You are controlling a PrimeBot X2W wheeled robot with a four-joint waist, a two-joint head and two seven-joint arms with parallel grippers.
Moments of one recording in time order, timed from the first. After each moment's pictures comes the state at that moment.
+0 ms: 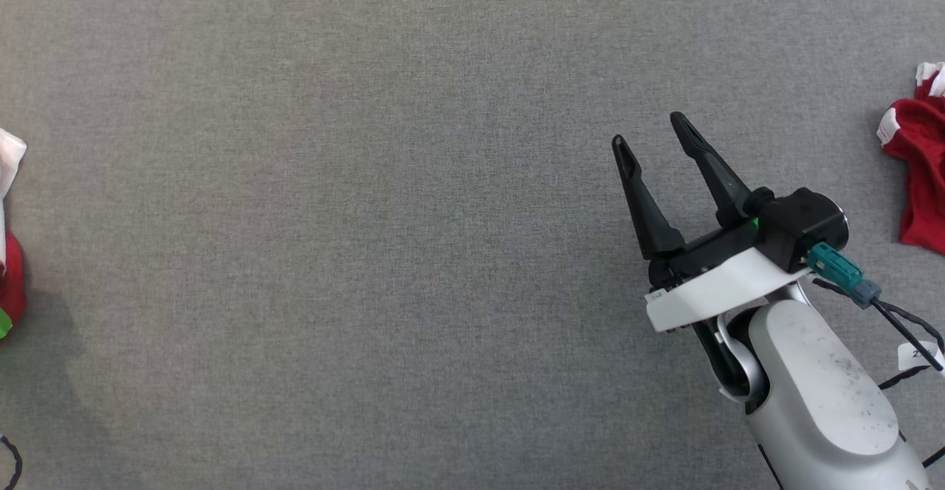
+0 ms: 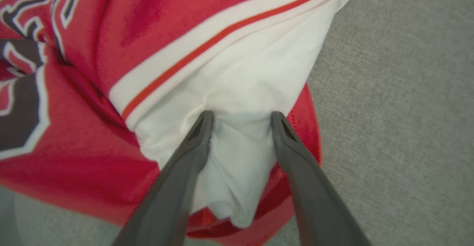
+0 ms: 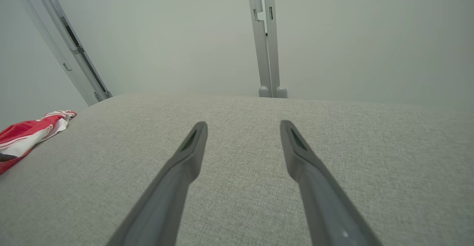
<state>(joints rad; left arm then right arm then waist) -0.70 0.55 -0.05 1.05 -0.69 -0.12 0.33 -0.39 -0.17 0.30 0.16 0.29 0.13 -0.26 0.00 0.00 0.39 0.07</state>
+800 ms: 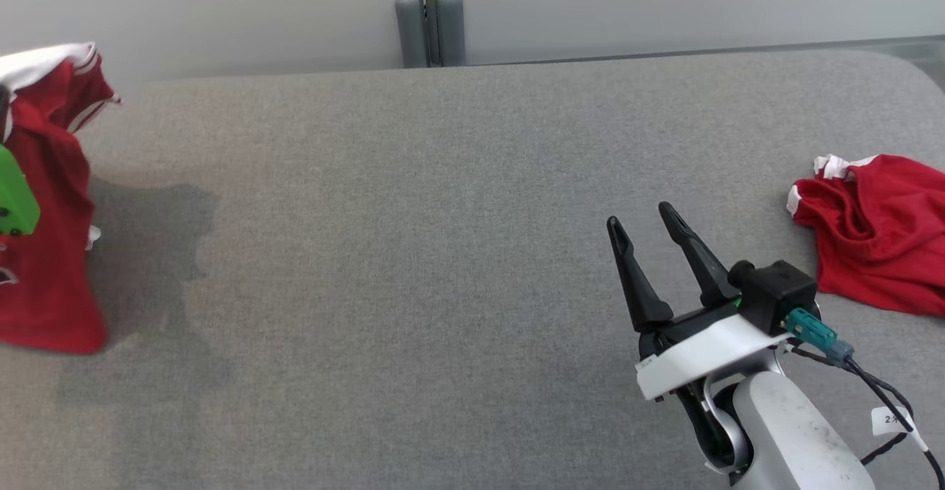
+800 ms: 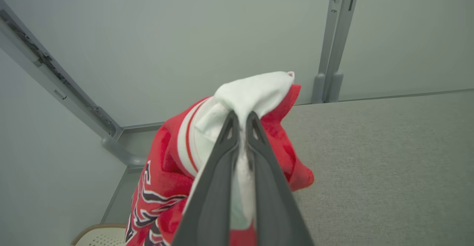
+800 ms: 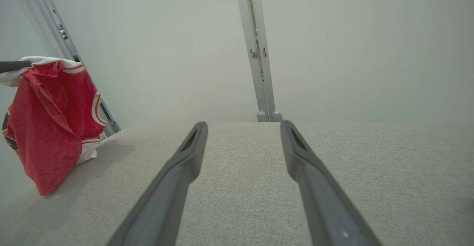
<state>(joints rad) -0.79 0.64 -0.35 0.65 -0.64 -0.13 0.20 -0.25 -0.11 0.28 0.21 0.34 0.13 -0.26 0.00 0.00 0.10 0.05</state>
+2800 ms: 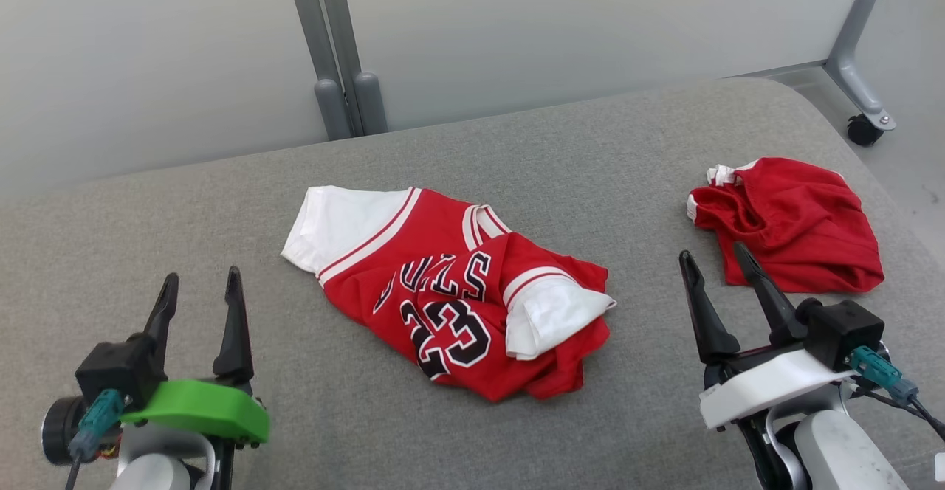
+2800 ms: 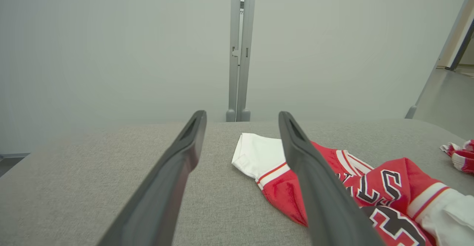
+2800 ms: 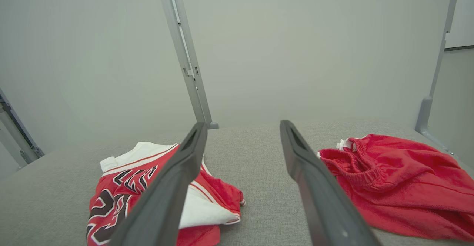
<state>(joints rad) -0.17 0.41 -0.41 0.15 -0.64 0.24 -0.26 -0.12 -0.16 0.17 0.19 0.33 0.13 -0.26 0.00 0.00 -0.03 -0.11</state>
